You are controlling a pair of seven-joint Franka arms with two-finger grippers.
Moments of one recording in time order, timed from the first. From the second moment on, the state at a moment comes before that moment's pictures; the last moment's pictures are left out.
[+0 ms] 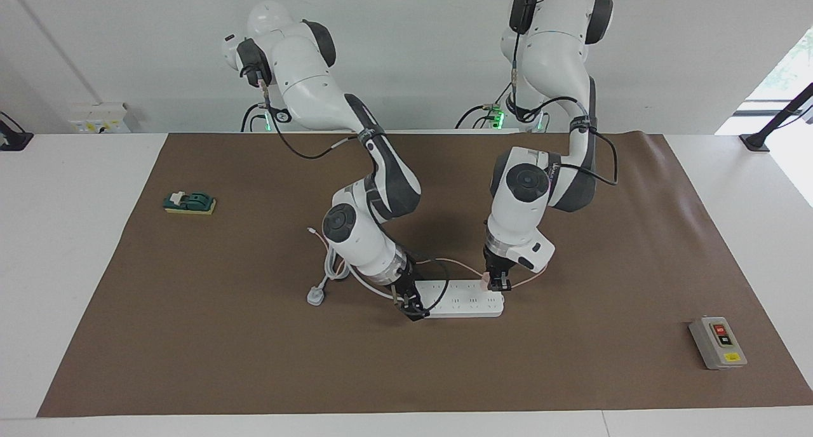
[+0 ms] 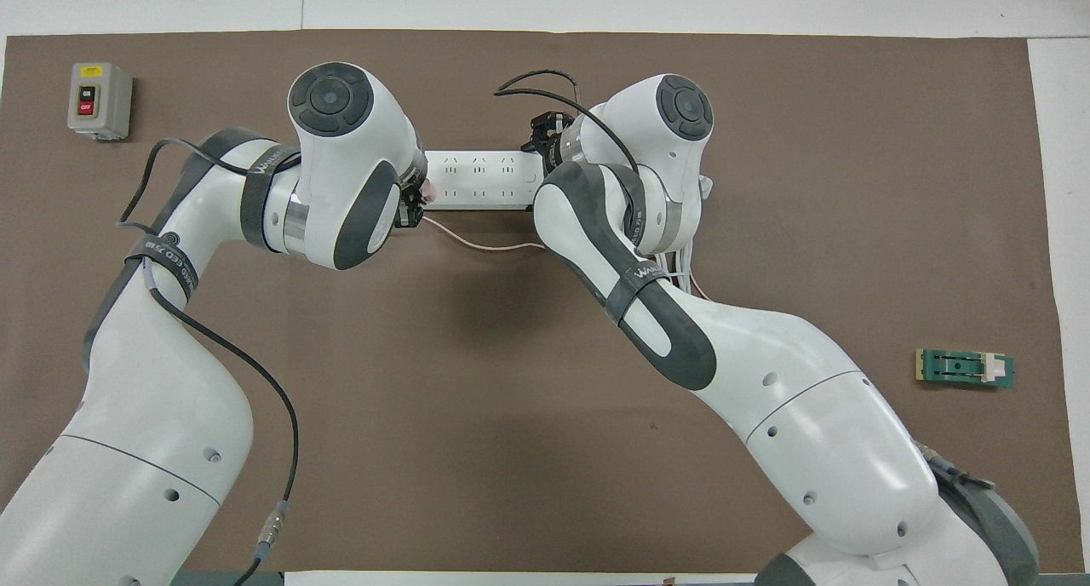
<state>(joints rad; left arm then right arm) -0.47 0.55 0.05 -1.54 -0.01 2.15 -1.95 0.44 0.85 0.00 -1.23 0.55 2.29 1.59</state>
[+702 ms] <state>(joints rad) -0.47 0.55 0.05 -1.54 0.00 2.16 -1.95 0.44 0.85 0.00 -1.24 0.56 2.29 1.59</state>
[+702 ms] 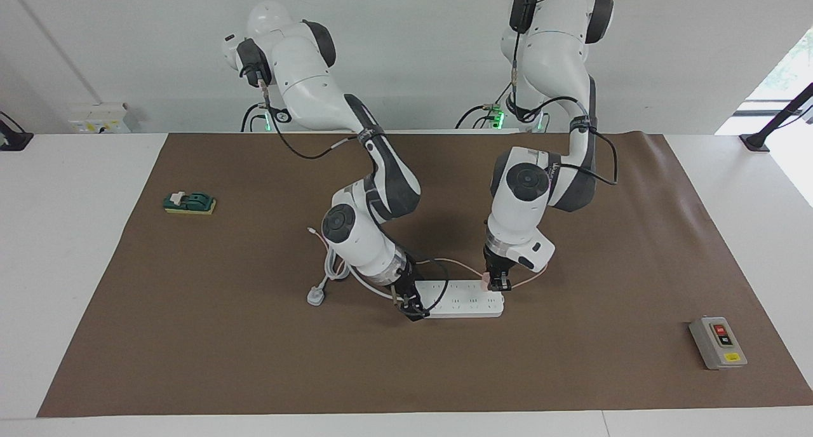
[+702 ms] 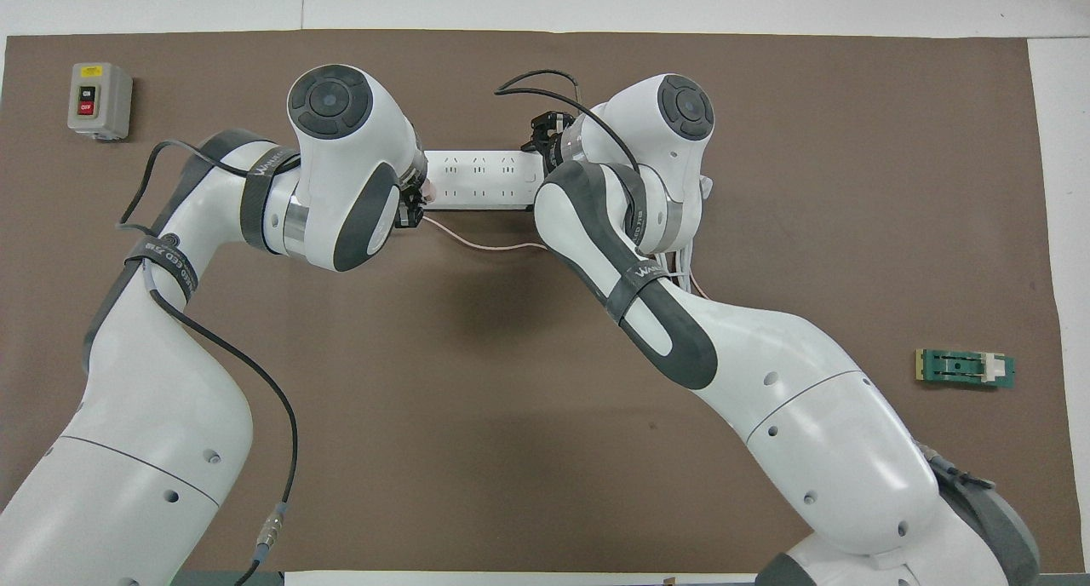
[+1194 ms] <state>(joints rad) -0.47 0.55 0.05 -1.54 0.00 2.16 -1.95 0.44 0.85 0.00 -1.24 0.56 2.29 1.59</state>
